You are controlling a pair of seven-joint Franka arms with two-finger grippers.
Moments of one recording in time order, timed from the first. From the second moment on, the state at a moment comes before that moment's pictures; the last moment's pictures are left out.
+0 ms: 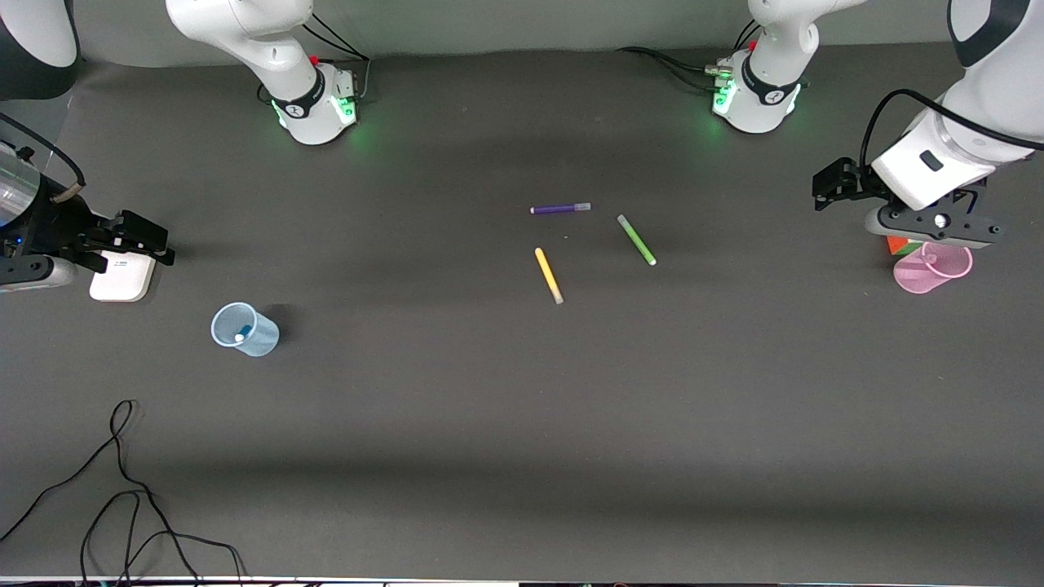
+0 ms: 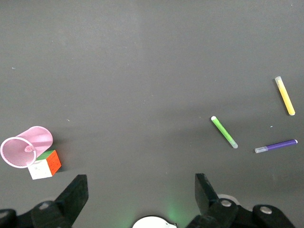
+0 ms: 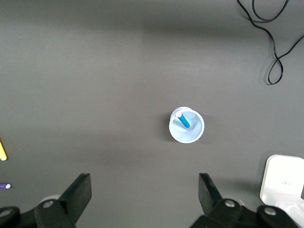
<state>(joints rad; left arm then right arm) 0.30 -0.09 -0.44 -1.76 -0.05 1.56 0.04 0.15 0.03 -0.14 -1.61 0.03 1.63 -0.05</state>
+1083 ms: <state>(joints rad) -0.06 -0.07 -0.06 -1.75 -0.03 1.56 0.04 0.16 0.03 -0.14 -1.58 0.03 1.65 -0.05</state>
